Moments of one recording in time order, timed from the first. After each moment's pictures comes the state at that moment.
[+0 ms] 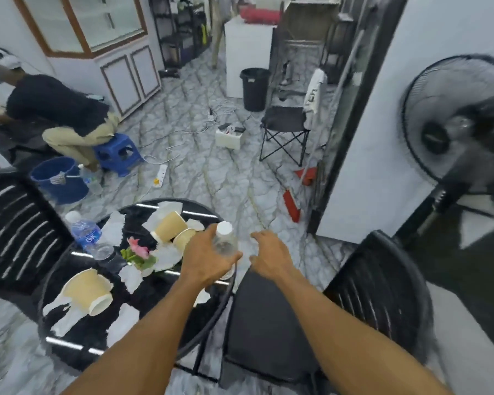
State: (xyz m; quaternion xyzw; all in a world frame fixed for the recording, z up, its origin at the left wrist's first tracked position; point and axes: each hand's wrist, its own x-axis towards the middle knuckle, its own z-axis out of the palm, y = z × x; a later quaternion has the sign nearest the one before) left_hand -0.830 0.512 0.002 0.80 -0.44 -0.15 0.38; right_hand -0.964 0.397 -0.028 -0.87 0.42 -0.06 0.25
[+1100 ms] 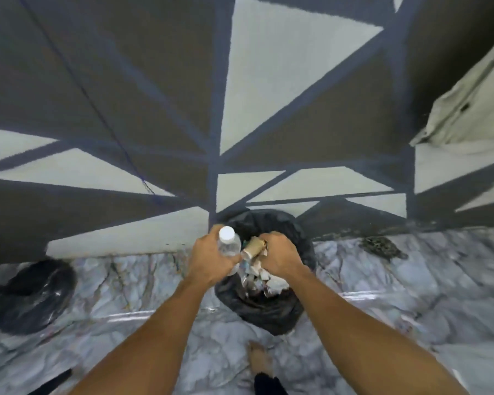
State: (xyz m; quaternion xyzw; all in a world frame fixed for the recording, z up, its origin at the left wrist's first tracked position) left_hand -1.637 0.723 -0.087 0.20 -0.89 -0.40 0.01; right_hand -1.713 0.891 -0.106 -0.17 0.94 -0.21 0.22
